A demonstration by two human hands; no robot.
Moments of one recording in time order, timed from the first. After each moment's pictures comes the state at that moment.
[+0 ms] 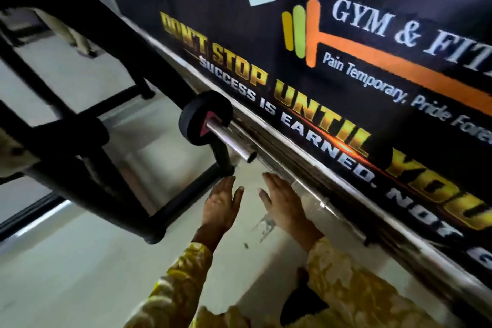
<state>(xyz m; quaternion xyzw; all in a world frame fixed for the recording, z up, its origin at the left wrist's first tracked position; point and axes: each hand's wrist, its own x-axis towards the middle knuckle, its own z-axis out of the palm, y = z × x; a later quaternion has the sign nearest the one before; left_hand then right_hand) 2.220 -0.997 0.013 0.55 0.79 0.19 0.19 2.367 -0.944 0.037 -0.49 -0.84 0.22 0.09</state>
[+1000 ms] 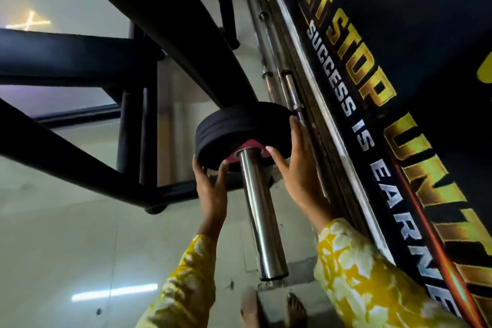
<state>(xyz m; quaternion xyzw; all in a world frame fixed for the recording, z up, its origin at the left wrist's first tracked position) 2.081 -0.746 -0.162 -0.04 0.76 0.64 0.13 2.154 -0.606 -0.106 -0.28 -0.86 0.33 0.26</state>
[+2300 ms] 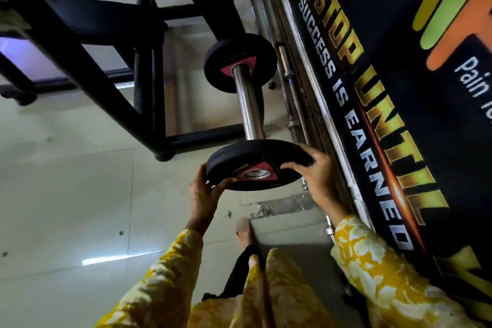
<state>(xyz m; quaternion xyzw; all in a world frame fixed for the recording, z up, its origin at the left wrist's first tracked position) 2.286 -0.921 -0.112 0.12 0.78 0.59 0.15 2.393 -0.714 -0.068 -0.37 -0.75 0.50 0.21</state>
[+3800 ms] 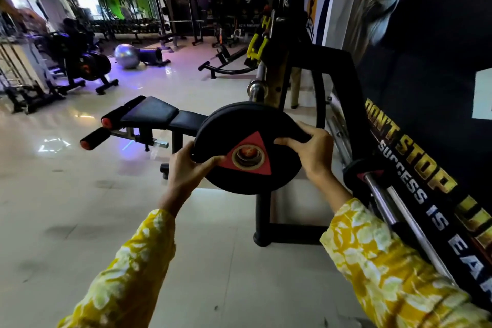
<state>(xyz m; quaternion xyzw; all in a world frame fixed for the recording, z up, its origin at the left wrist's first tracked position) 2.118 -1.391 0.200 0.23 0.78 0.55 -0.20 2.224 -1.157 0.255 -0.06 -0.79 0.45 0.41</state>
